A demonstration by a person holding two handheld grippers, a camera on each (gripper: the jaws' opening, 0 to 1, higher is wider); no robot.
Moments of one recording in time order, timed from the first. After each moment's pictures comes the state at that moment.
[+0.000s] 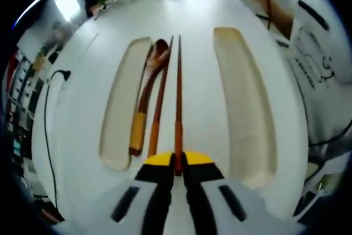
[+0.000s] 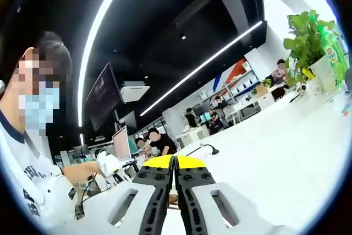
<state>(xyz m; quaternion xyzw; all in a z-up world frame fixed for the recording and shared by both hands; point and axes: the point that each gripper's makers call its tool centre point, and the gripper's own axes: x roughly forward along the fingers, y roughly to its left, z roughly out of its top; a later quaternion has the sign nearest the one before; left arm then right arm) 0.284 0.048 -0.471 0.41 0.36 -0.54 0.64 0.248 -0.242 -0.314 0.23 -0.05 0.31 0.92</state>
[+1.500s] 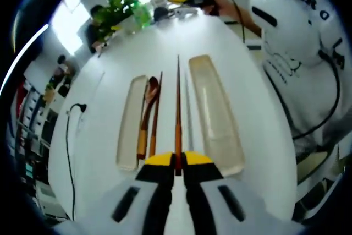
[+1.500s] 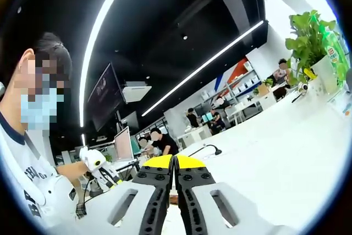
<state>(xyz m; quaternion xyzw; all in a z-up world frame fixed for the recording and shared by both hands) 0.250 0.059 -0.416 0.41 0.23 -0.57 0.67 0.243 -0.234 -0.309 0.23 -0.05 0.32 0.92</state>
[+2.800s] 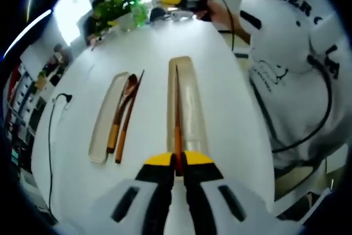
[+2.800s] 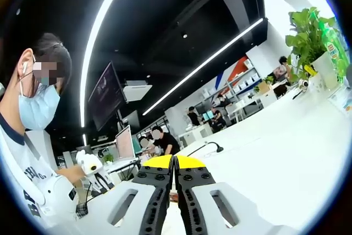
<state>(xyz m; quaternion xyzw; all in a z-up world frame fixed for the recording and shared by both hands) 0.210 0.054 -0.436 0.36 0.28 -0.59 0.67 0.241 -0.236 -0.312 0.24 -0.04 0.33 0.91</state>
